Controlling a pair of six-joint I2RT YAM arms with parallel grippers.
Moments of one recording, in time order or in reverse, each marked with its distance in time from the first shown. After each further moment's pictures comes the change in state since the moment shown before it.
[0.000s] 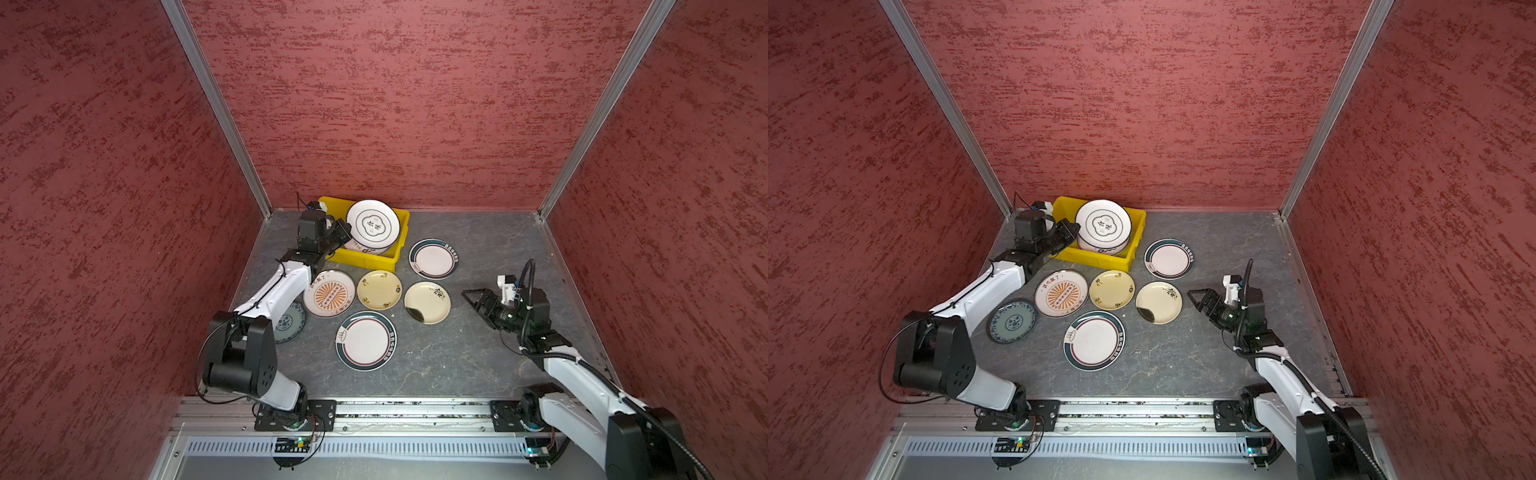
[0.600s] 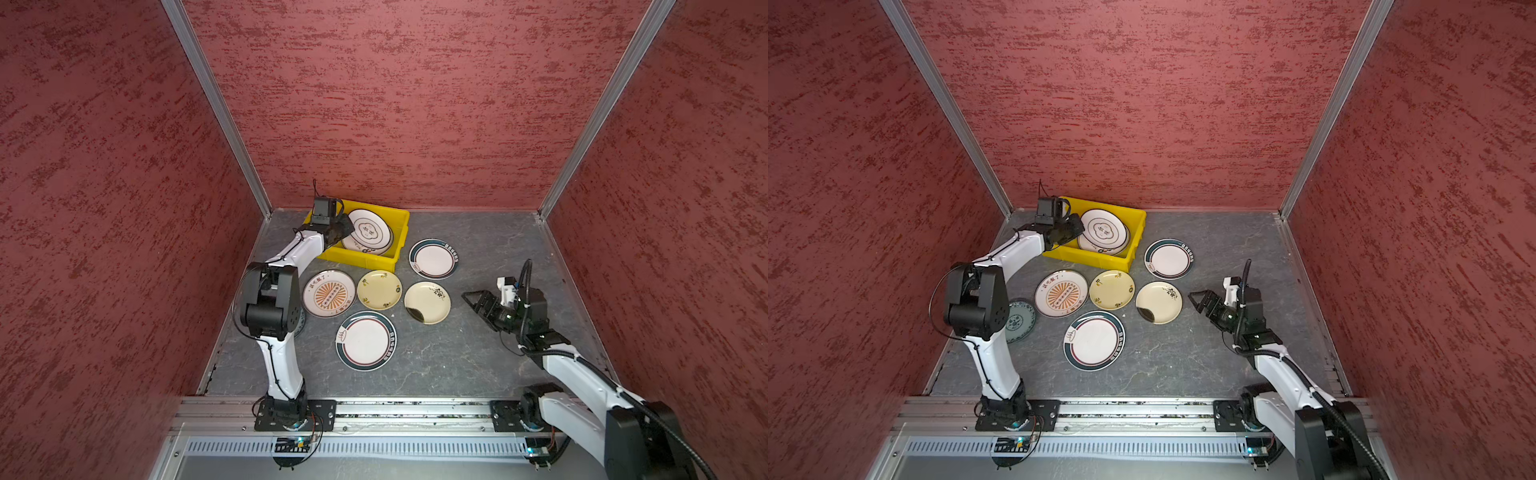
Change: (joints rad) left arm 0.029 0.415 0.388 -0.269 -0.074 0.133; right arm 0.000 0.056 0.014 -0.033 0.037 -0.031
